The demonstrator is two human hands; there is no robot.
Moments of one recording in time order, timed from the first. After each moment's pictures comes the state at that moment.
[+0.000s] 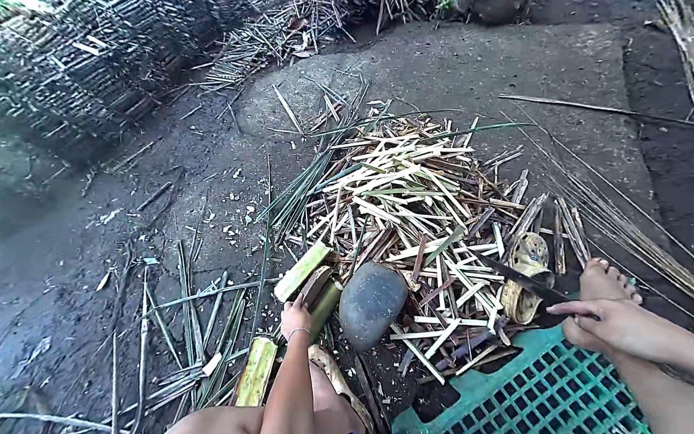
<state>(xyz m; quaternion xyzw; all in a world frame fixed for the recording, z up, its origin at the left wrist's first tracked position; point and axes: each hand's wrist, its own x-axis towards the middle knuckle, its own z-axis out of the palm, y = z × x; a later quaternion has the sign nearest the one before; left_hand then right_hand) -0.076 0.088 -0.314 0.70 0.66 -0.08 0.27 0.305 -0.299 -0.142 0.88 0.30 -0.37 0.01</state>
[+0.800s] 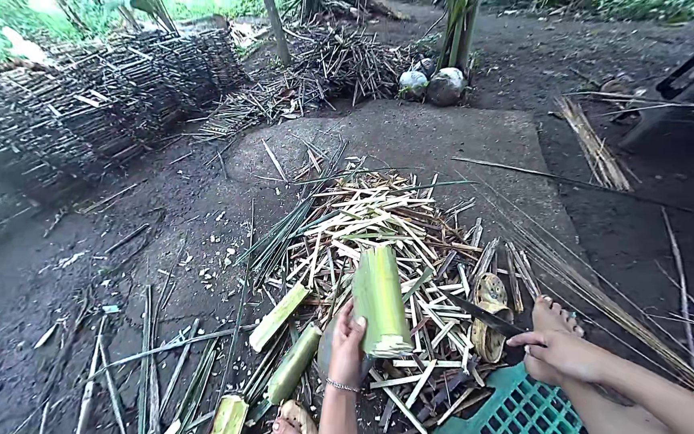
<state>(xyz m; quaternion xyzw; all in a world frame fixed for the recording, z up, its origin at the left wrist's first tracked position) 0.038 -0.029 -0.179 0.43 0.30 0.28 0.80 0.322 -0.301 -0.155 0.87 0.30 -0.40 -0.01</state>
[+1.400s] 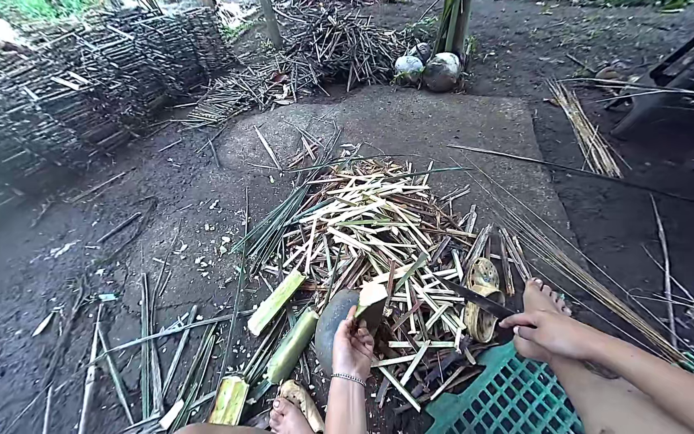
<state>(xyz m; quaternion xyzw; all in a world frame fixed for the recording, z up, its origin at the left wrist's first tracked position) 0.038 -0.050 -0.191 0.04 0.44 0.26 0.86 0.311 -0.296 -0.144 0.86 0.30 -0.40 0.02</state>
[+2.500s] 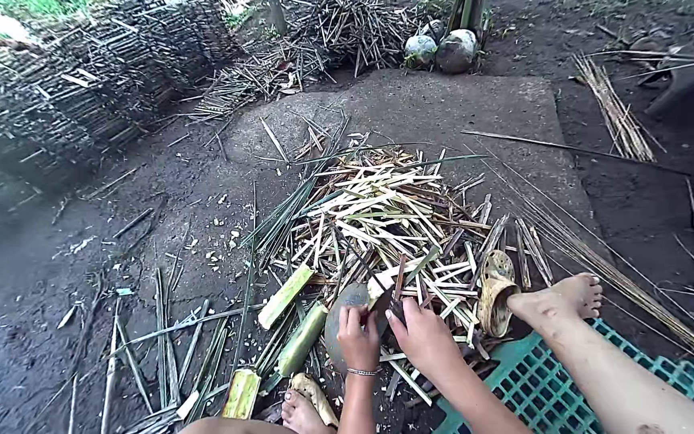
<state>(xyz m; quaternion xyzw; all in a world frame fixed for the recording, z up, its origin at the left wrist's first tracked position) 0.032 -0.049 -0.229 0.78 0.35 0.44 0.28 0.113 -0.130 -0.102 0.89 0.31 -0.27 -0.18</state>
